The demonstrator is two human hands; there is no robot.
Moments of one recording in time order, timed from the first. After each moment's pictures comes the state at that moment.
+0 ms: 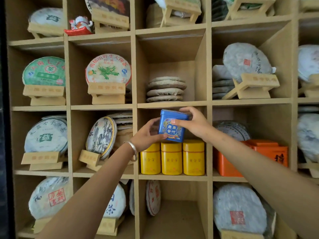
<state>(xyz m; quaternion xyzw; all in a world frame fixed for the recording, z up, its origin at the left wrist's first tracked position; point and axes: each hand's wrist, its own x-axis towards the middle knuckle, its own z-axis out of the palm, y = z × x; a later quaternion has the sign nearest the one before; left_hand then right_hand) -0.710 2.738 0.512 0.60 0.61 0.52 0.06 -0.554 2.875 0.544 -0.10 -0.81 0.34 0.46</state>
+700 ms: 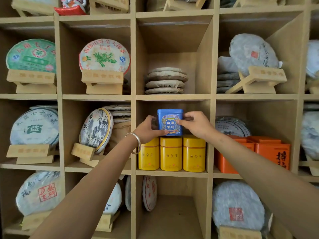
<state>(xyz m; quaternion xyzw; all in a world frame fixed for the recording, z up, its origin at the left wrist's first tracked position) -0.735 2.767 0.509 0.55 0.68 0.48 0.02 -0.576 2.901 0.527 -0.17 -0.84 0.25 0.44</state>
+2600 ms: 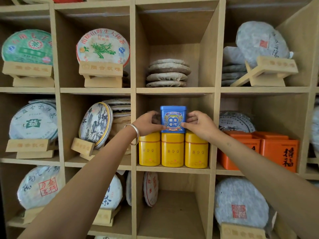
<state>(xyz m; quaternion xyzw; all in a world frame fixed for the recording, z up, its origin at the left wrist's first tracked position) -0.753 2.781 0.517 0.57 0.71 0.41 0.00 -0.571 2.903 0.509 -0.20 -0.84 0.28 0.43</state>
